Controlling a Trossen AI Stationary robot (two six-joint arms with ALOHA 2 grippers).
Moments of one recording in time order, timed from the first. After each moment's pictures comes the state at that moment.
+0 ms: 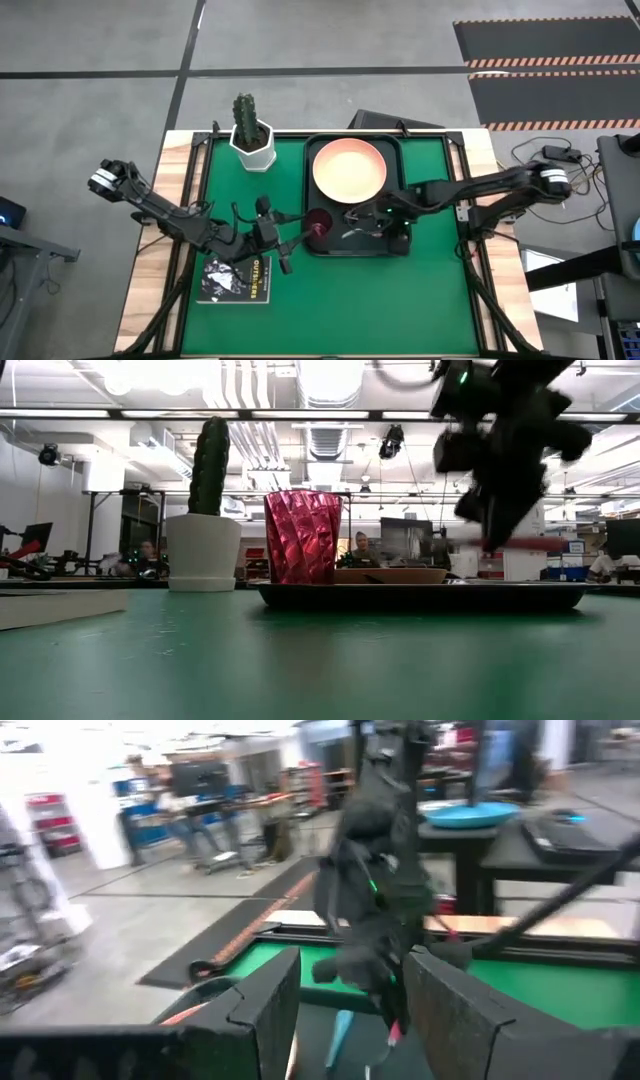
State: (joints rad) left arm -0.48 1.31 0.87 0.44 -0.87 0.08; right arm -0.04 1.39 0.80 -0.58 -0.26 0.11
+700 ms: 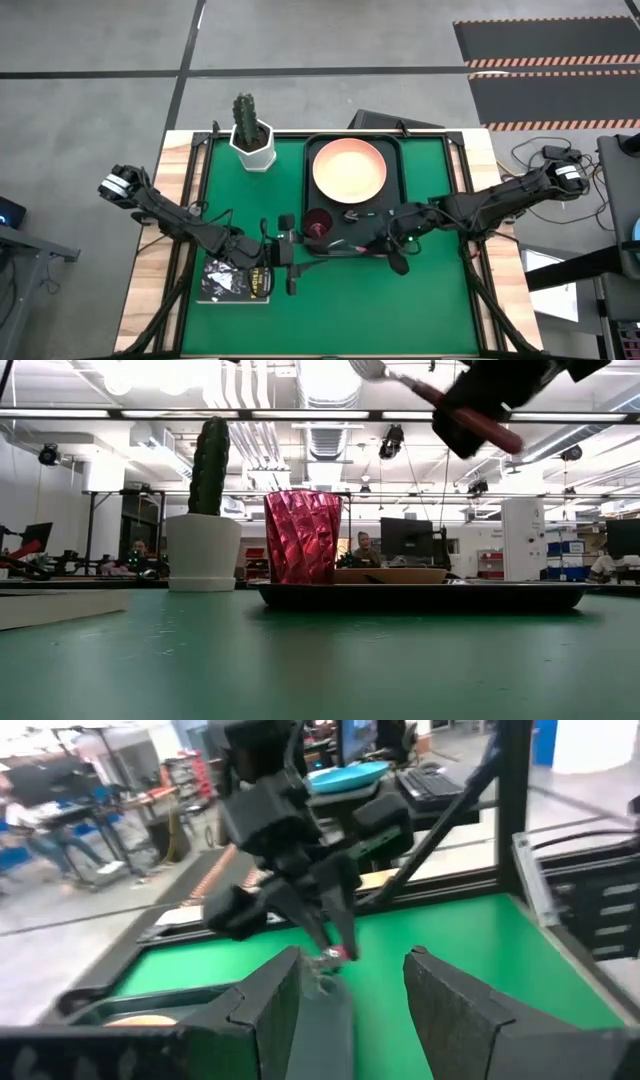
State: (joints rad) left arm -0.46 1.44 0.90 0.45 -0.55 0.13; right arm 0.20 1.22 0.76 -0.08 -0.16 0.28
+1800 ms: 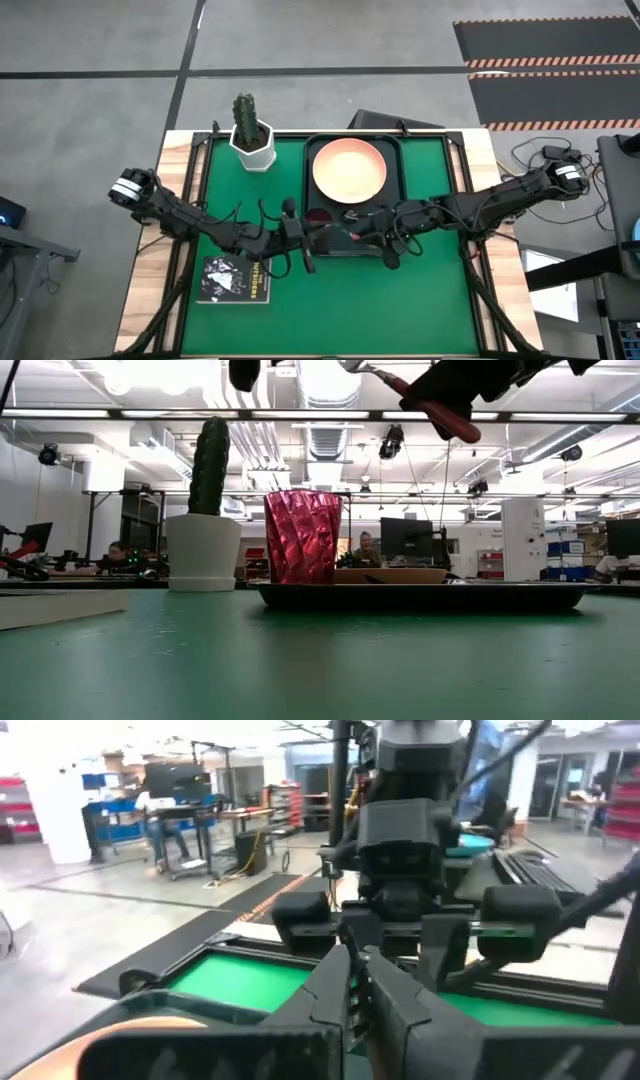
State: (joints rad) left arm -0.37 1.54 0.89 0.75 -0.69 0.02; right arm 0.20 1.22 0.76 0.01 0.03 0.13
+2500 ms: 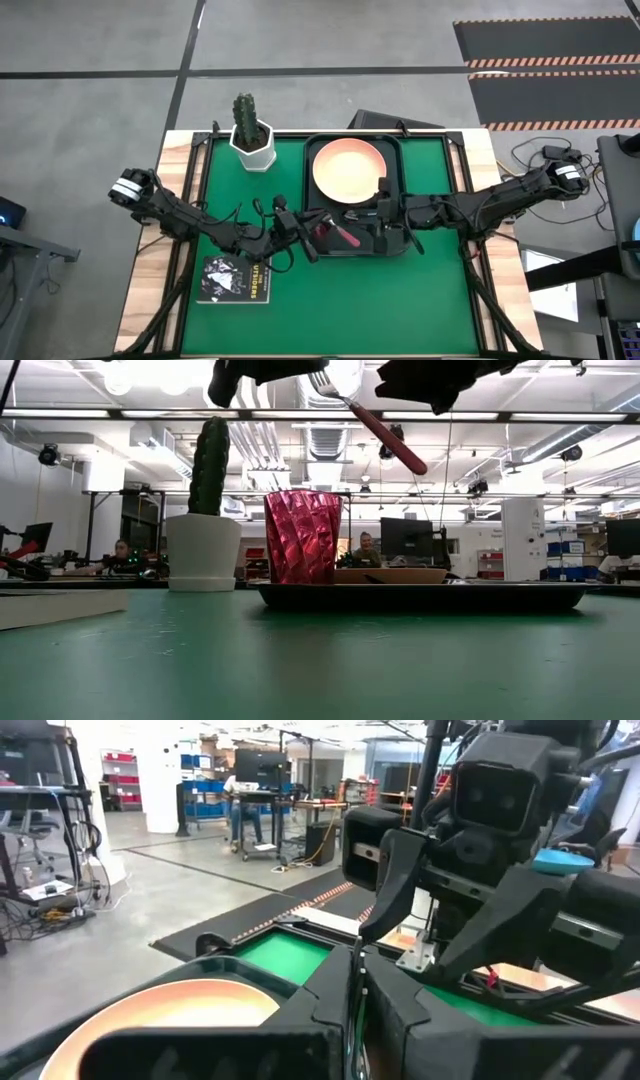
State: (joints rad) left arm -0.37 1.55 0.87 0.75 -0.92 -0.07; right arm 0.21 1.22 0.76 0.20 0.32 -0.03
